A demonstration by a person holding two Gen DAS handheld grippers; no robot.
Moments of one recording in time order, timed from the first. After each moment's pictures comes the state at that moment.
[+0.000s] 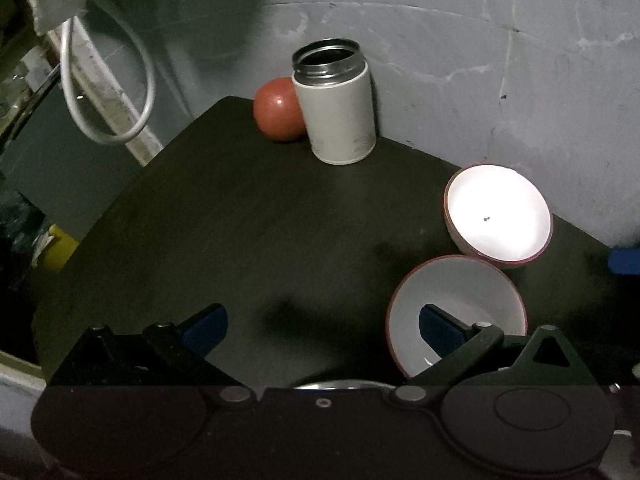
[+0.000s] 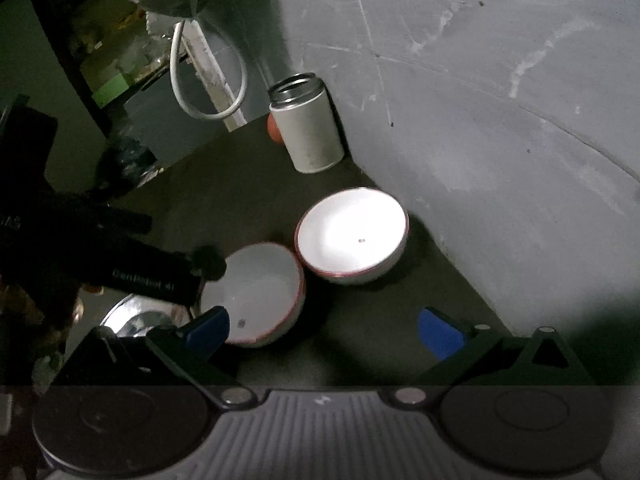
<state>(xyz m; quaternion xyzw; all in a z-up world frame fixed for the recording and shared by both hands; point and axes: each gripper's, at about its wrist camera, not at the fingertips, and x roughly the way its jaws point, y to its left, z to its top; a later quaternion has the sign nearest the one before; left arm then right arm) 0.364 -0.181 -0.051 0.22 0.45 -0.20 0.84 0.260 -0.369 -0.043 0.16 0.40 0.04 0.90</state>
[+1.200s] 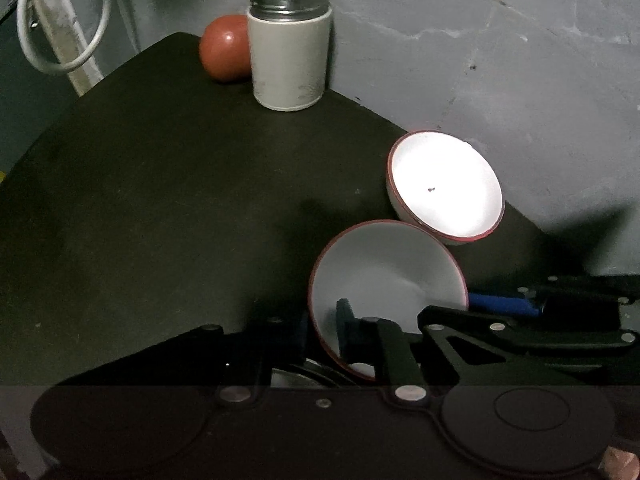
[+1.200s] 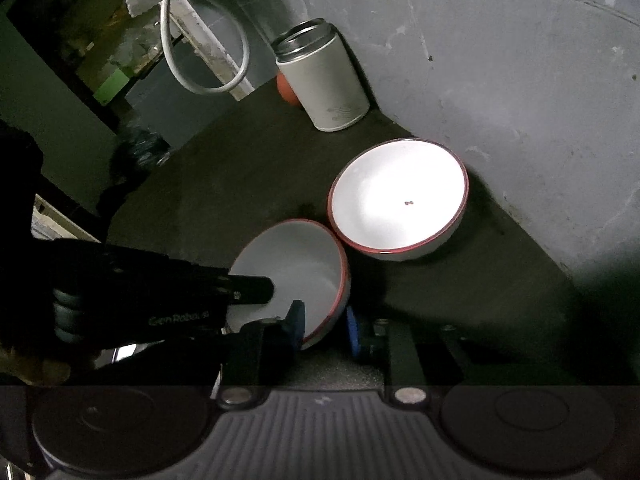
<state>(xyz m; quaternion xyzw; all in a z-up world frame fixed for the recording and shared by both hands) 0.365 -0.184 -0.073 0.12 0.53 -0.25 0.80 0.291 -0.353 -0.068 0.23 0.46 0.07 0.86</state>
